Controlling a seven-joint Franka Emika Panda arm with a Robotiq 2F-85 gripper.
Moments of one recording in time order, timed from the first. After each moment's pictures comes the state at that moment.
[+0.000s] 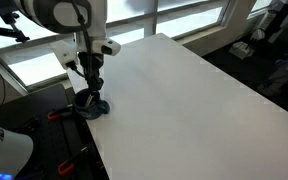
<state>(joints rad) 0.11 -0.04 0.10 -2.75 -0.05 2.42 0.17</state>
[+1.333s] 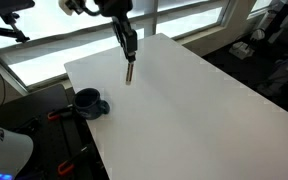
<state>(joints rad) -0.09 -0.36 0.08 -2.63 -0.19 2.40 0.24</state>
